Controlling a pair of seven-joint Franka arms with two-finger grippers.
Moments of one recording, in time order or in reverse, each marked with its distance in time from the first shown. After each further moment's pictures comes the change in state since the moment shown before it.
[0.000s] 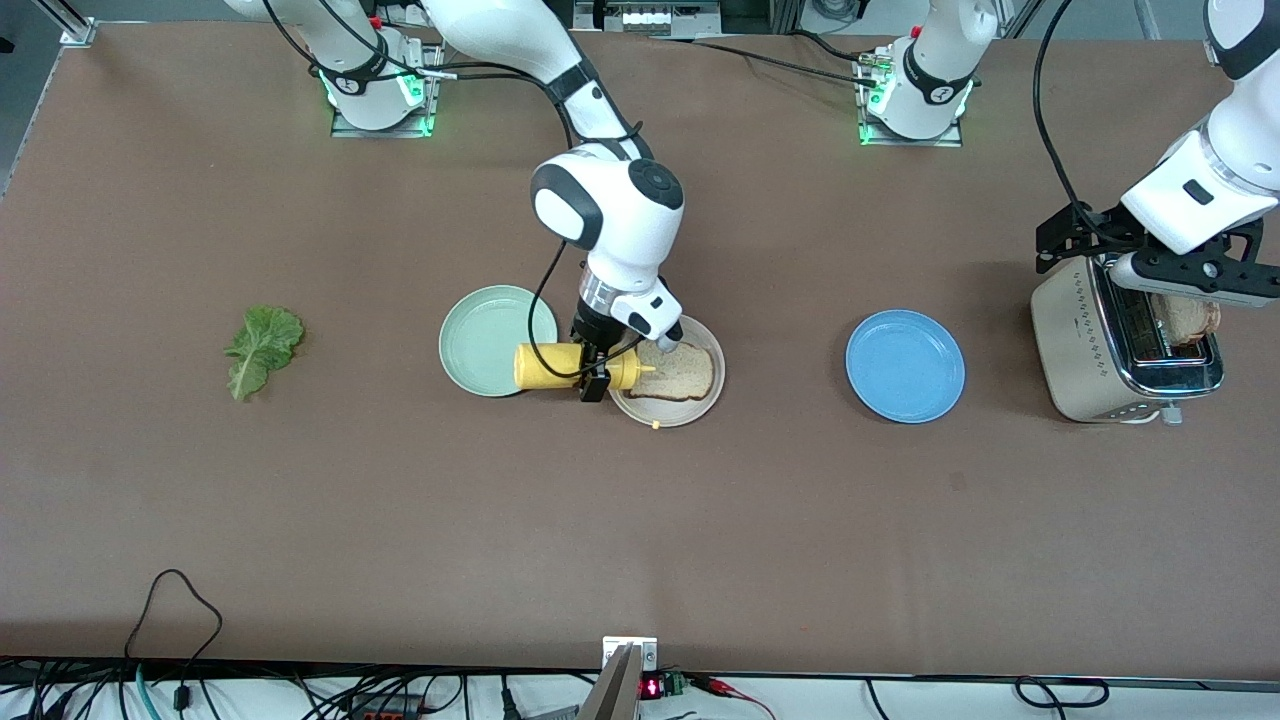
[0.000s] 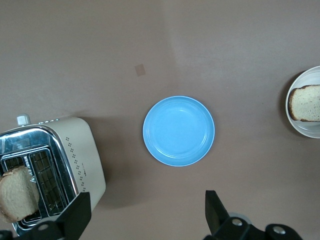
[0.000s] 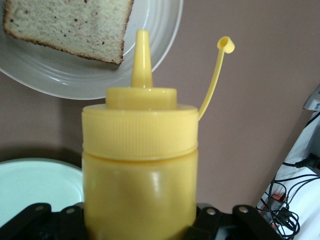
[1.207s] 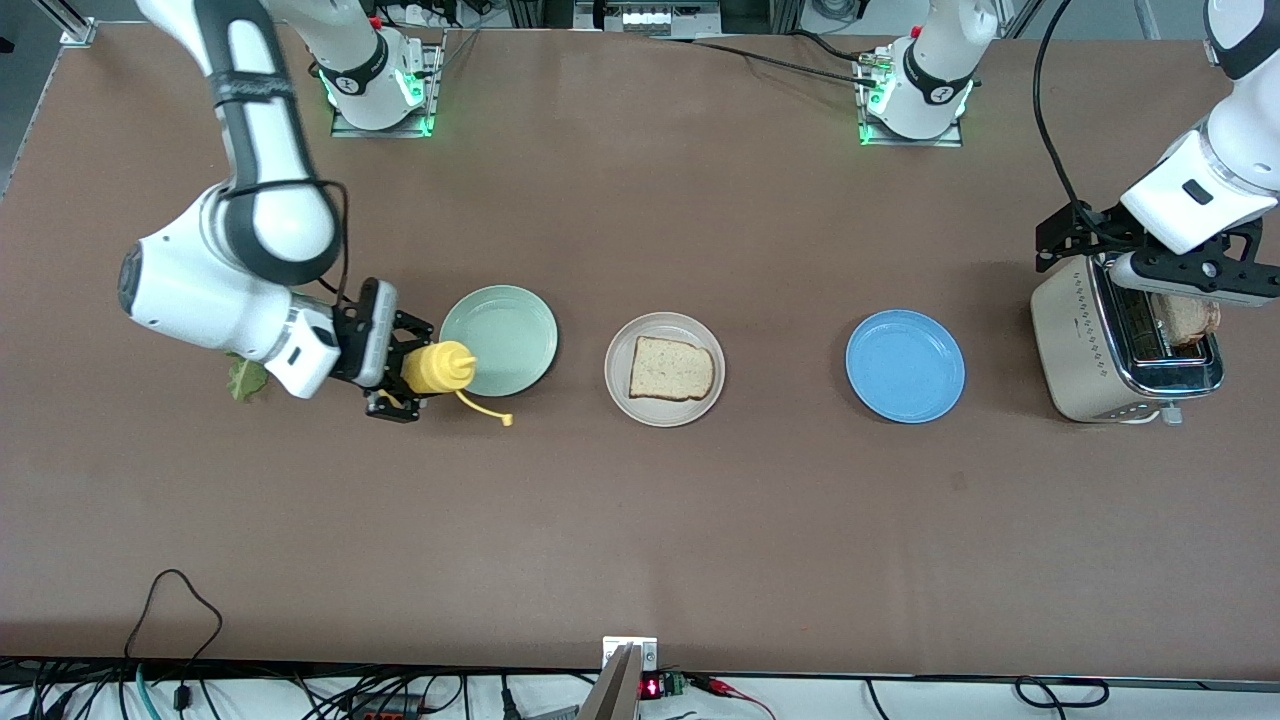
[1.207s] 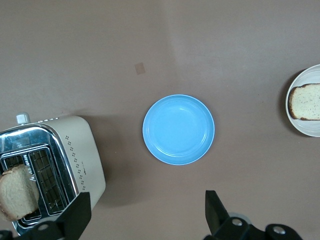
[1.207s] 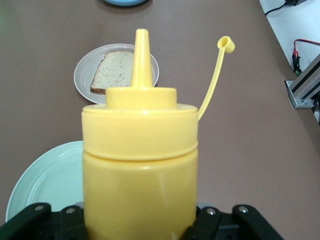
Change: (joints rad) left arm 0.000 0.000 0.000 0.000 0.000 -0.006 0.000; right arm -0.492 -0.346 -0.014 -0.440 1.251 -0.099 -1.159
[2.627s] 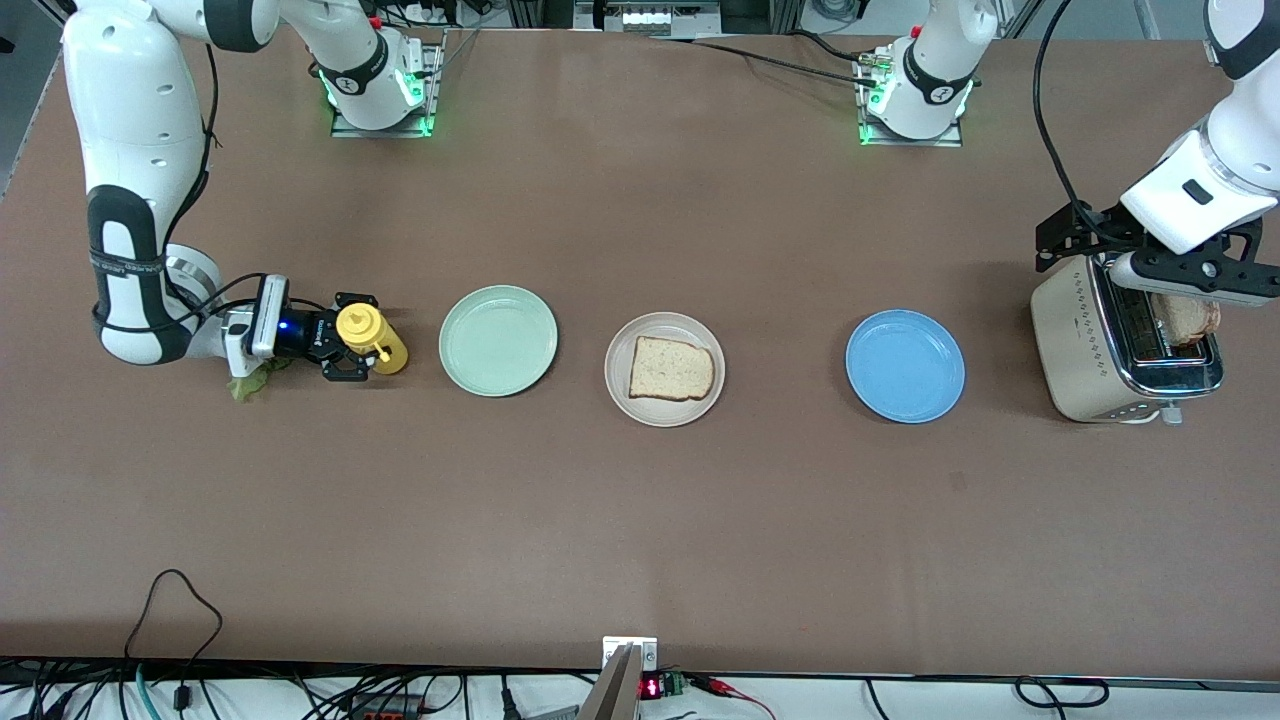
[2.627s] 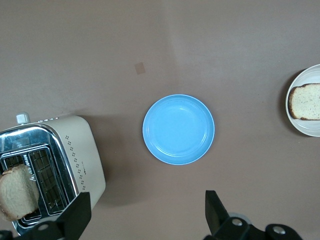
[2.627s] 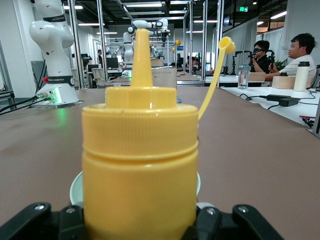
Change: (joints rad) left arm 0.000 0.000 0.000 0.000 0.000 -0.001 0.000; right arm -0.415 0.372 0.013 -0.104 0.434 -0.758 -0.697
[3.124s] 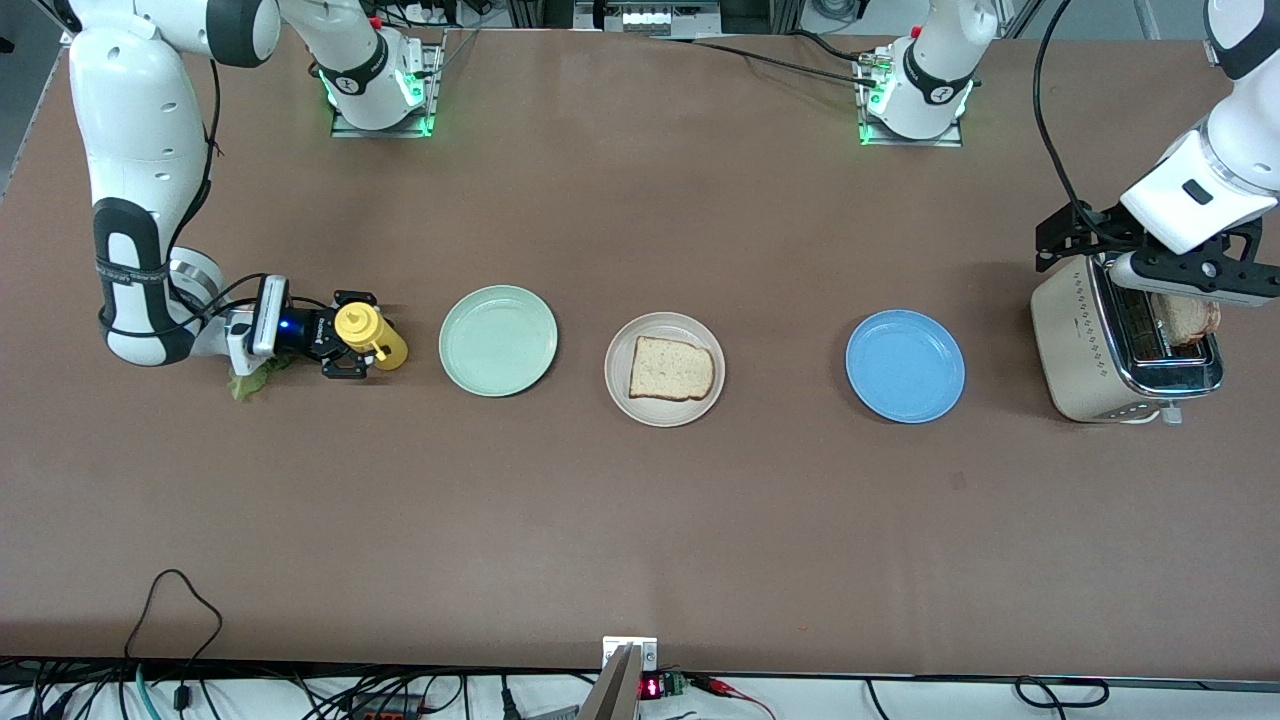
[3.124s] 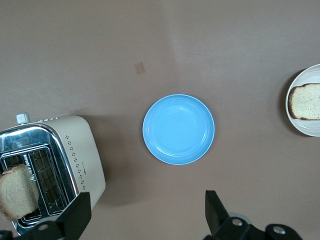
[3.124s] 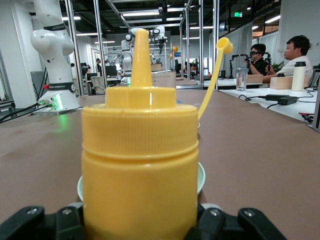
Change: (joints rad) left arm 0.000 0.000 0.000 0.000 0.000 0.000 0.000; right arm -0.029 0.035 0.002 0.004 0.003 -0.043 -0.002
